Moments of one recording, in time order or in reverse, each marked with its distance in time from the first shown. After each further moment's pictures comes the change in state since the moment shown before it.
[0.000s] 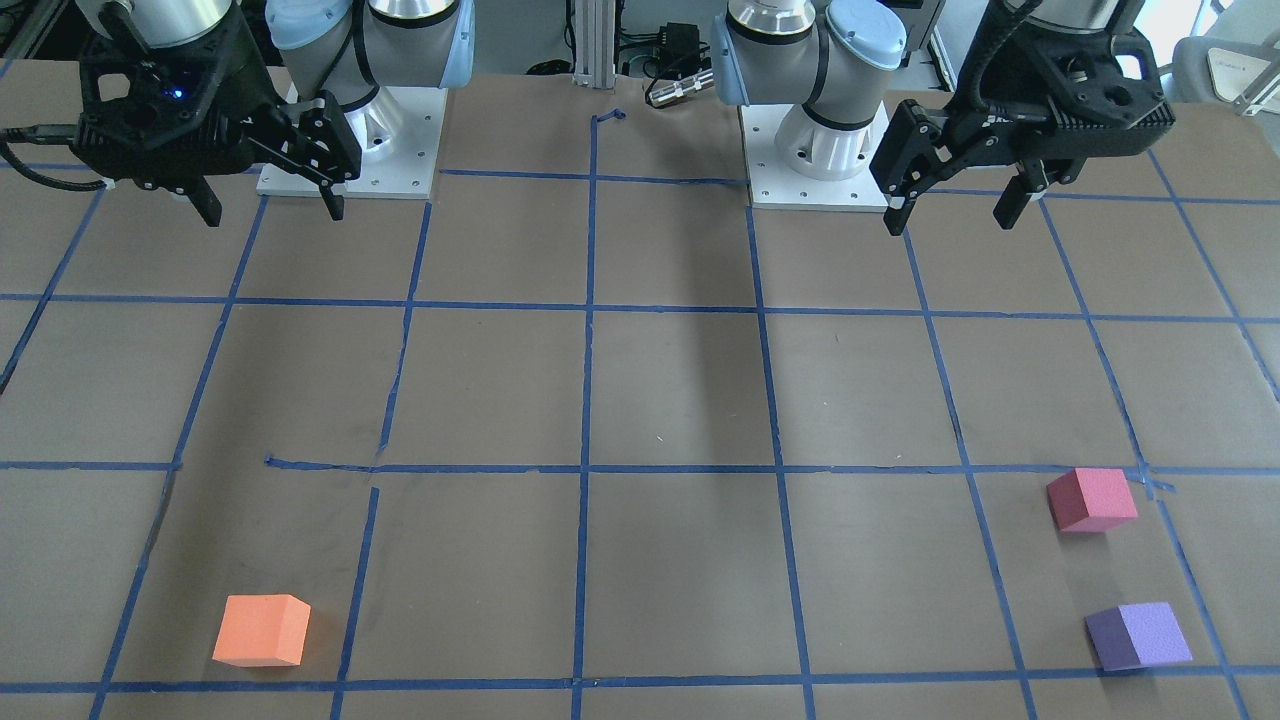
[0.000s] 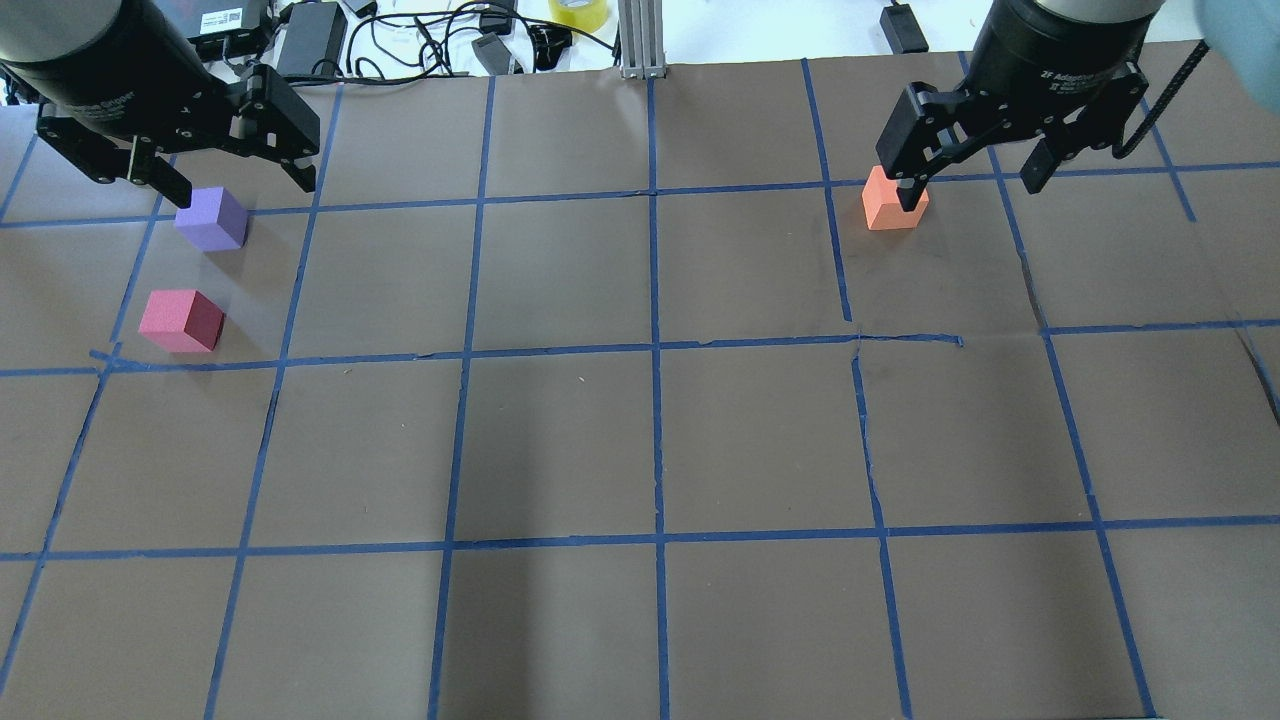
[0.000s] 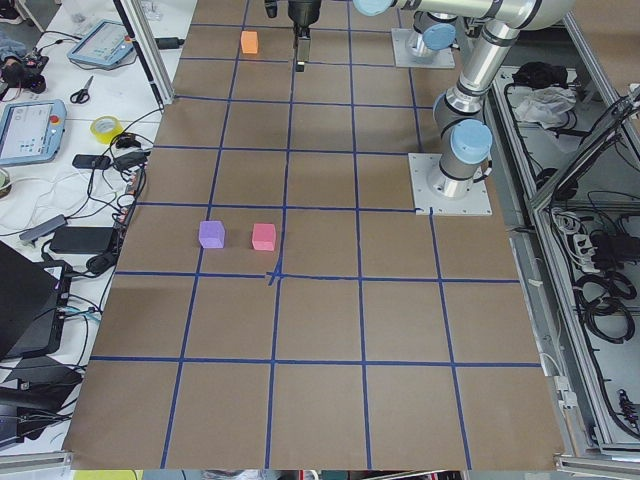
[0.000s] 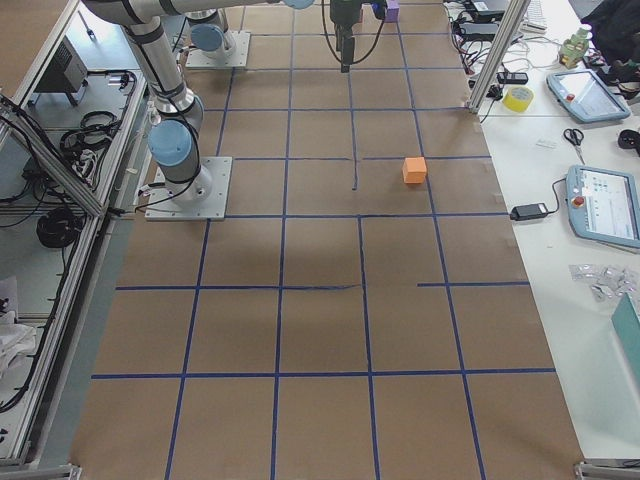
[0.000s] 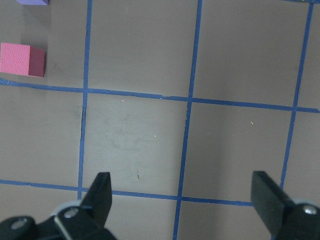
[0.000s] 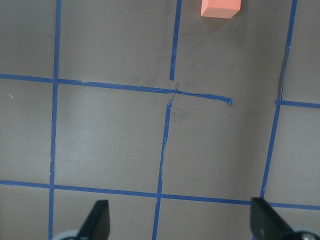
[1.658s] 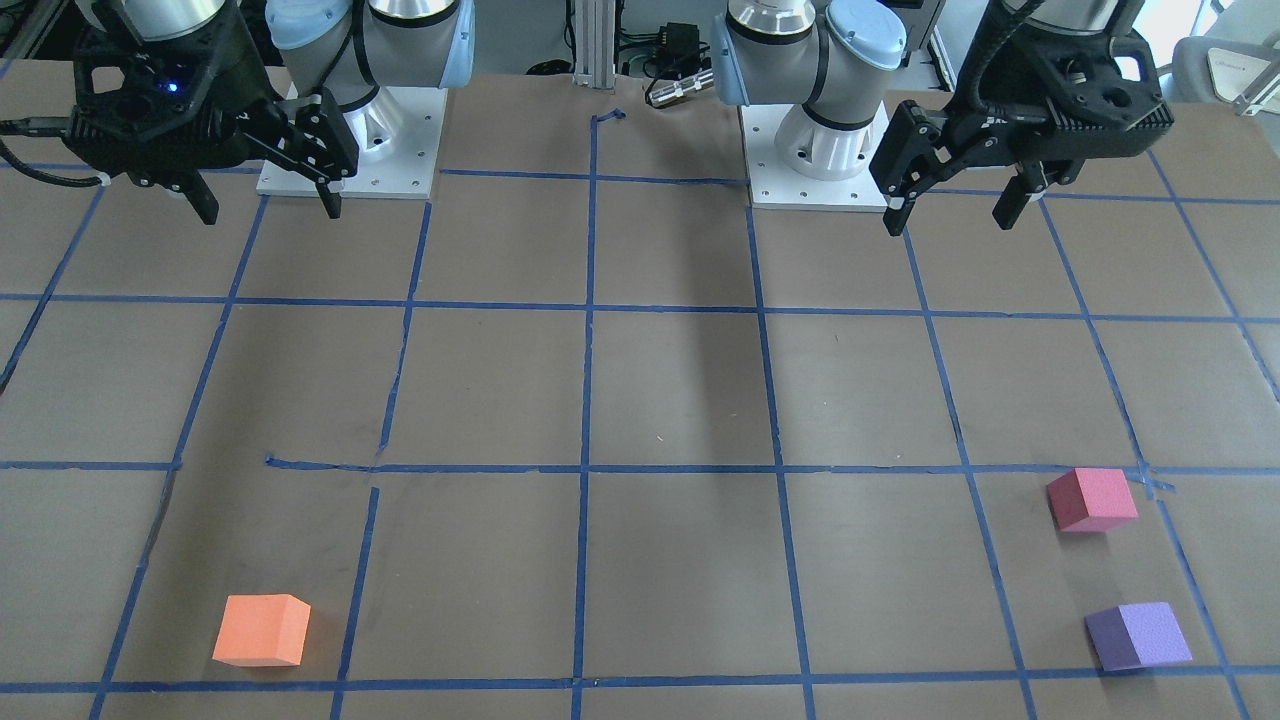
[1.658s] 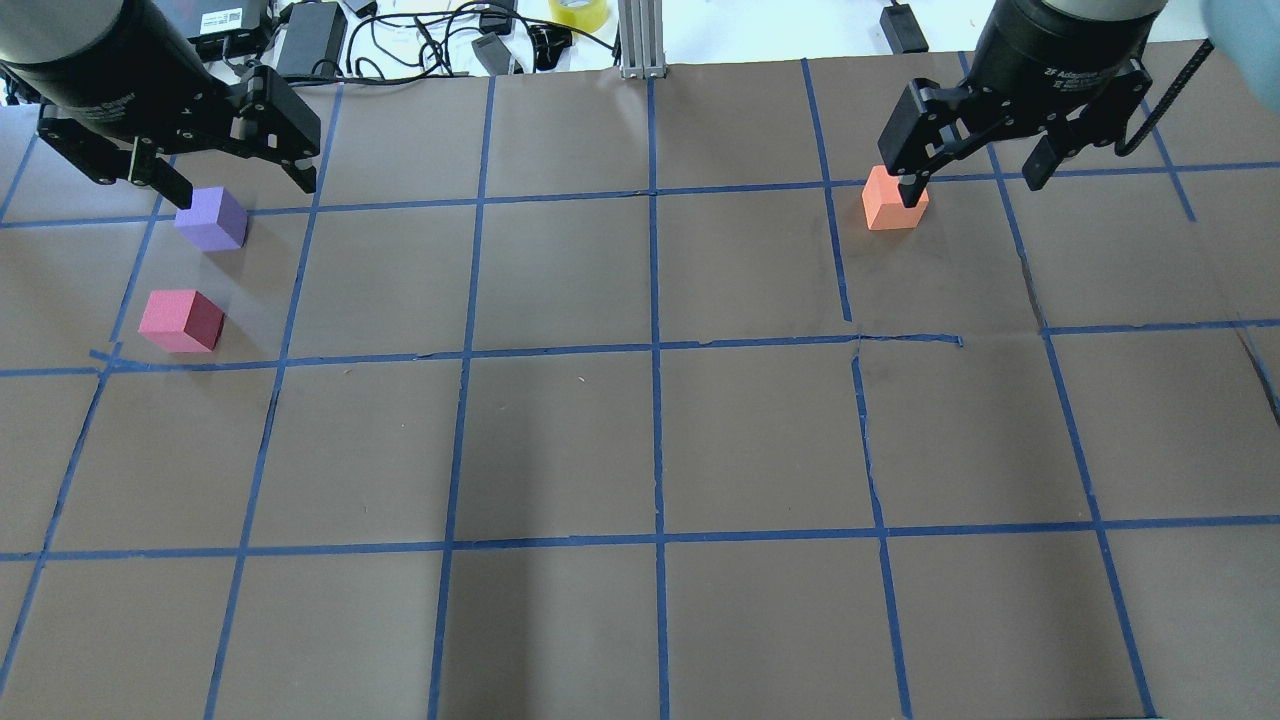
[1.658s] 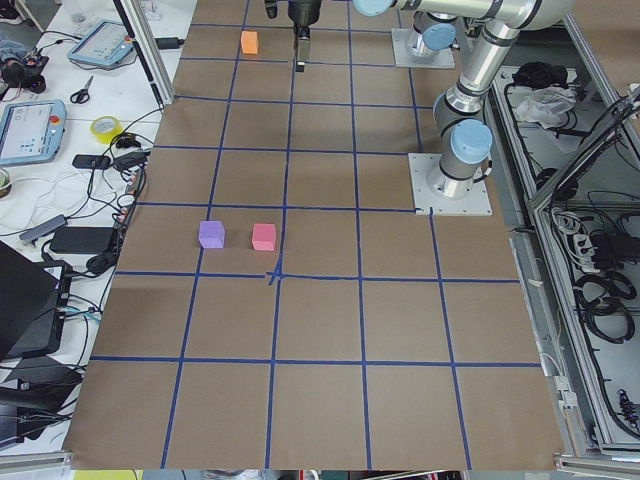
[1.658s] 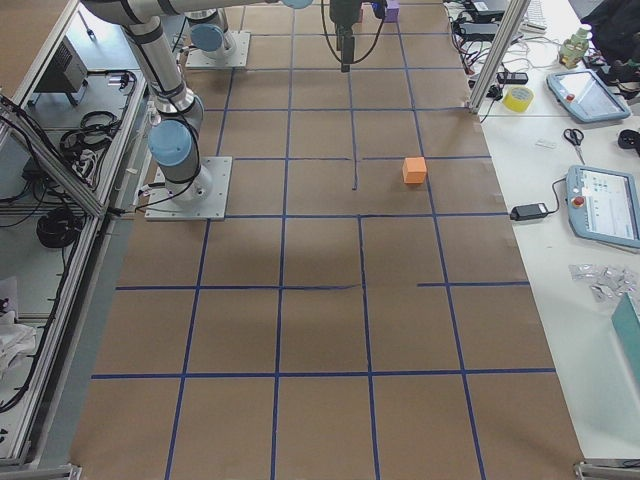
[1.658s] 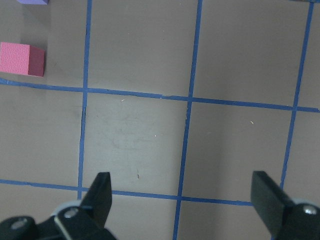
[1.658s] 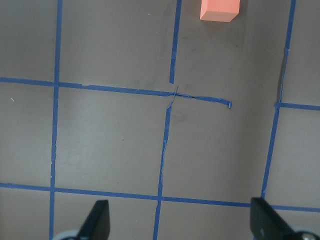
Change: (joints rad) left arm 0.000 0.000 -0.001 0.000 0.000 0.000; right arm -0.004 -0.002 0.001 -0.010 0.003 0.000
